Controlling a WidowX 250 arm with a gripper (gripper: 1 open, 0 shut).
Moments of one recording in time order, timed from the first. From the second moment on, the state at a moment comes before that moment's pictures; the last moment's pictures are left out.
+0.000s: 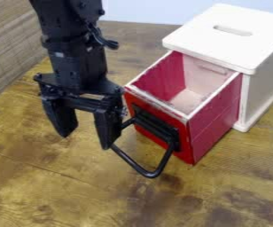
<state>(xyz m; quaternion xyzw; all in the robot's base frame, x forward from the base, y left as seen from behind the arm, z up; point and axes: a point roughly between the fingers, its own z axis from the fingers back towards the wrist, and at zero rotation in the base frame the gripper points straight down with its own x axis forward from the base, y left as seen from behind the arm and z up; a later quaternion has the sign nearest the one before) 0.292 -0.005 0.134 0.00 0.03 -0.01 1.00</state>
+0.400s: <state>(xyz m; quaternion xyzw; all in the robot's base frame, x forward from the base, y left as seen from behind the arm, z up) 0.311 -0.013 0.094 0.01 0.06 0.00 1.00</state>
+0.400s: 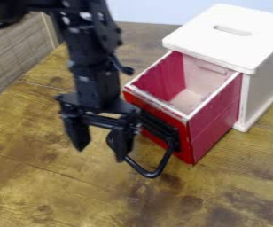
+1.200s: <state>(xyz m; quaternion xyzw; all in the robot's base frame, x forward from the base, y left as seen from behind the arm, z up) 0.346 -0.006 0.075 0.04 0.03 0.03 1.00</state>
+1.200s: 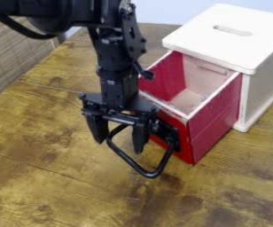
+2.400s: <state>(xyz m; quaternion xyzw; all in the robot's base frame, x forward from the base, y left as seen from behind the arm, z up) 0.355 -0.041 0.065 0.04 -0.01 -0.05 1.00</state>
